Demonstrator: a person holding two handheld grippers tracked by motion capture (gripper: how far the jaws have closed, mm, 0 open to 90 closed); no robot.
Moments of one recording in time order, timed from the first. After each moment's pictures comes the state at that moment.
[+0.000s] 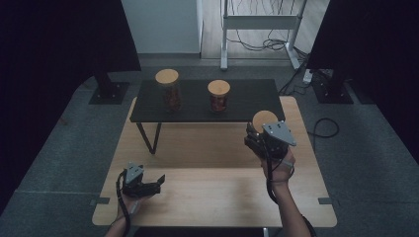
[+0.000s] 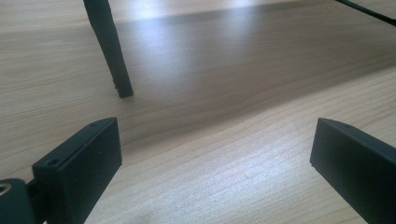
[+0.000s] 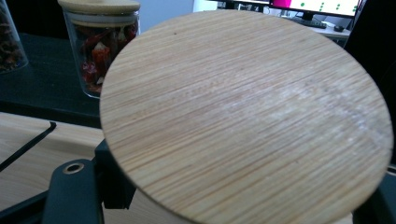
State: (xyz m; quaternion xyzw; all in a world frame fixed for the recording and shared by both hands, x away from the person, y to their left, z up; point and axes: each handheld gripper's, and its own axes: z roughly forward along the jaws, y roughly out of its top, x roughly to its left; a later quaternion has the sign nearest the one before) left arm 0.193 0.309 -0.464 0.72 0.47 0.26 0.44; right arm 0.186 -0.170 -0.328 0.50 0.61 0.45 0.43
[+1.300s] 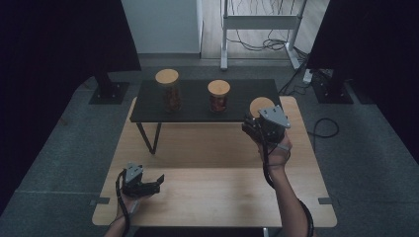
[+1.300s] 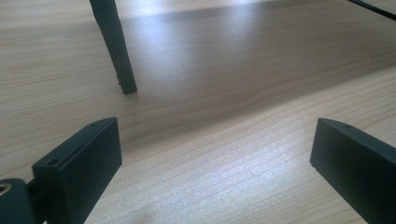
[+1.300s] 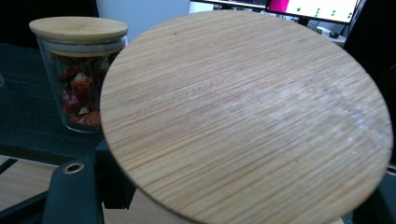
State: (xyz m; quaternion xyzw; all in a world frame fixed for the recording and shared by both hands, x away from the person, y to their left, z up) left arm 0.196 0.311 -0.466 0.72 0.48 0.26 0.43; right arm 0.219 -0.162 -0.313 0.50 0.61 0.44 0.44
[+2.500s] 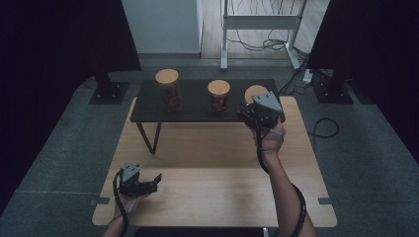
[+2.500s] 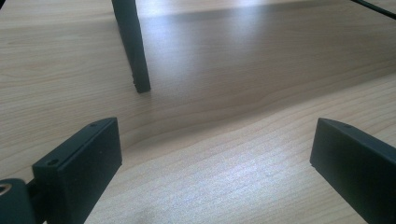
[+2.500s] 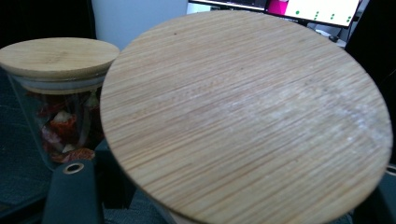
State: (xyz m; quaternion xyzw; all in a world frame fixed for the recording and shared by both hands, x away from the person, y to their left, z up) left arm 0.195 0.315 -0.465 0.71 0.48 0.26 0.43; right arm 0.255 -0.148 -0.302 0.50 0.61 0.43 0.45
